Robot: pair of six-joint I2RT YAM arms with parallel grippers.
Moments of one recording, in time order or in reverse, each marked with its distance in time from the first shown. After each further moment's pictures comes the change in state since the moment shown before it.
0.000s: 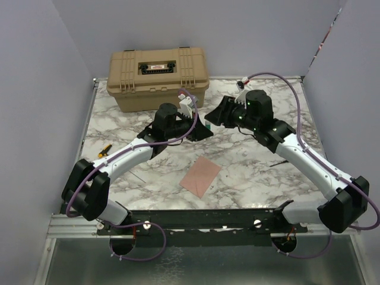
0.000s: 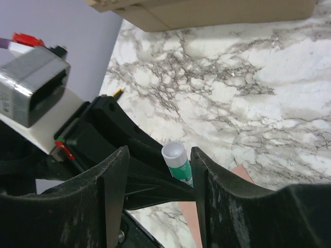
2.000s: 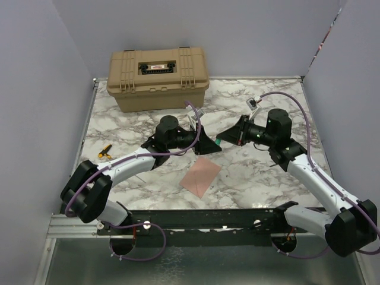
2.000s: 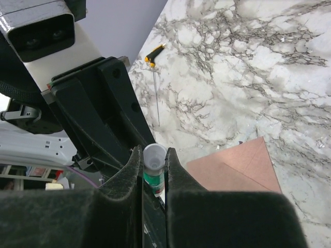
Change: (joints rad) left arm -0.085 -0.019 -0.150 0.303 0.196 -0.140; right arm -0.166 -0.210 -0.370 0.229 -0.445 -0.043
